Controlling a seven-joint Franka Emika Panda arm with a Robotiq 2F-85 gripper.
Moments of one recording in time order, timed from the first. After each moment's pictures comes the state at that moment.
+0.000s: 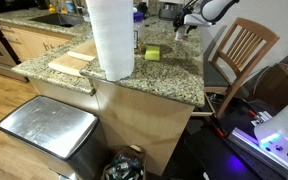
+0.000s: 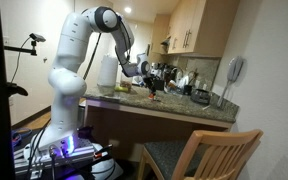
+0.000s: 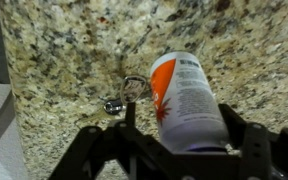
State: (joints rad) arm 0.02 0.16 -0.01 -2.20 -0.48 2.85 0.84
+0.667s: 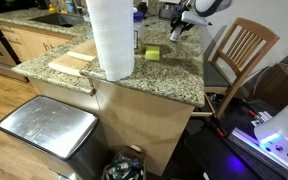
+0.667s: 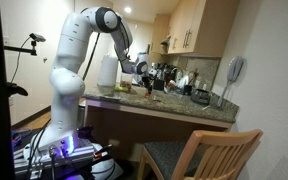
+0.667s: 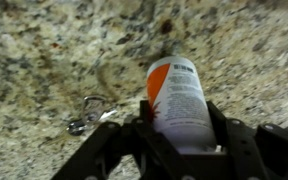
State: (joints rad) arm -0.06 0.16 0.13 -2.20 -0.15 2.85 0.61
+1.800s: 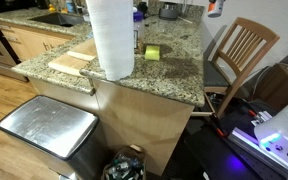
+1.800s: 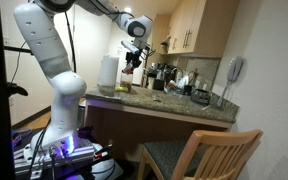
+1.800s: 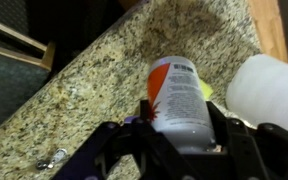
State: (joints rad) arm 0.01 -0.45 -0.03 -2.22 0.36 1.82 -0.21
